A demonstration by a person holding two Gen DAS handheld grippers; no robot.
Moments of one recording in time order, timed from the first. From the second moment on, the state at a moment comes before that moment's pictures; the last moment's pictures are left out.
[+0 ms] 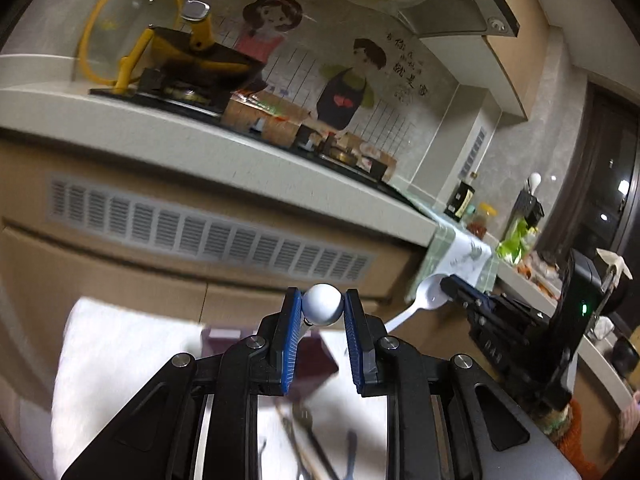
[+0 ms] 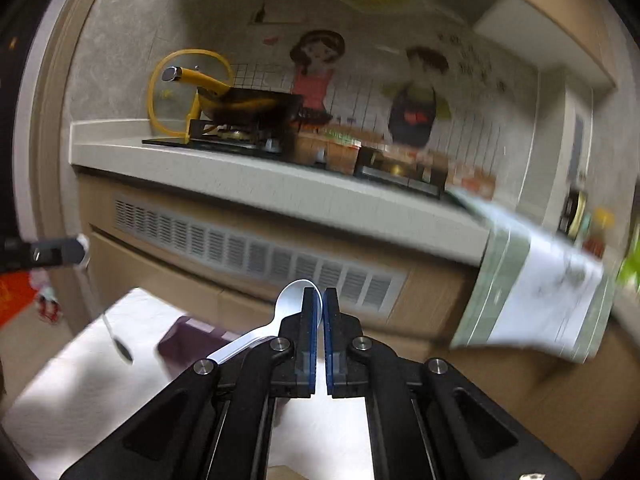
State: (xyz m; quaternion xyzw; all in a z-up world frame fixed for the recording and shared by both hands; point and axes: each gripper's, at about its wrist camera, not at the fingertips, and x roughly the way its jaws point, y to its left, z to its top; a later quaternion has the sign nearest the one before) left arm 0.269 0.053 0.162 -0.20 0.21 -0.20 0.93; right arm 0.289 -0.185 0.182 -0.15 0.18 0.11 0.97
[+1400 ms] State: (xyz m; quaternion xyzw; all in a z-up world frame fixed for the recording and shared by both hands) left arm 0.225 0.038 -0.016 -0.11 0.32 -0.05 0.94; right arm 0.288 -0.223 0.013 -0.06 0.35 0.17 0.92
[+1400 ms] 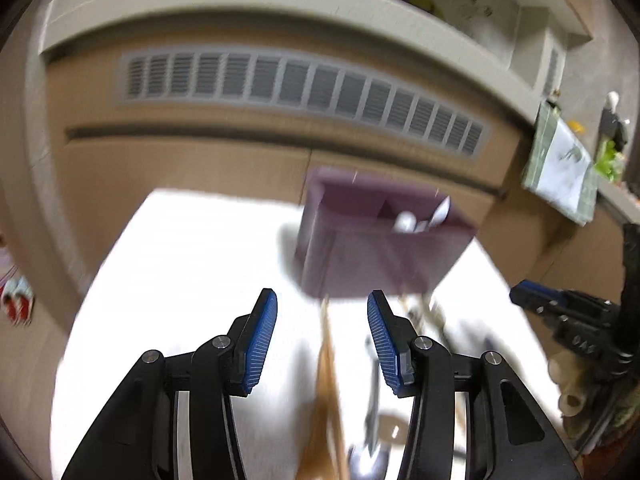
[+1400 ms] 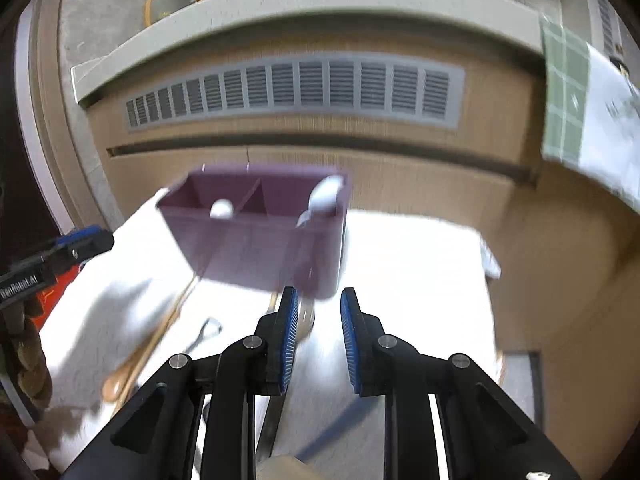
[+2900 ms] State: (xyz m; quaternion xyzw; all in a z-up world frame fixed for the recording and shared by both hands) left arm 0.178 0.019 -0.072 -0.09 0.42 -0.07 0.90; right arm 0.252 -0.230 -0.028 0.00 0.33 0.16 0.93
